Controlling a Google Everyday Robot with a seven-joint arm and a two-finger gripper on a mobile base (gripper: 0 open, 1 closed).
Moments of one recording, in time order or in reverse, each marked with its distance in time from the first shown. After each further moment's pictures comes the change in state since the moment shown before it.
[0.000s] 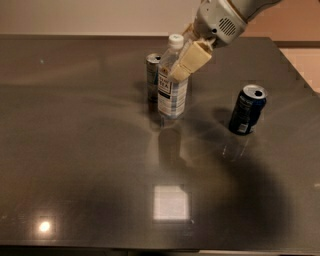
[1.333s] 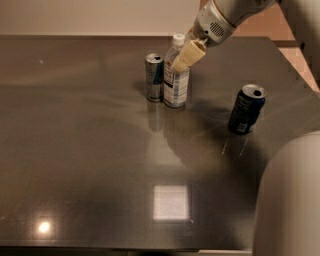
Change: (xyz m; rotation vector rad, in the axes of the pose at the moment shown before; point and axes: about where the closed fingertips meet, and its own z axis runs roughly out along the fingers) arm 0.038 -0.090 0.028 0.074 0.021 0.117
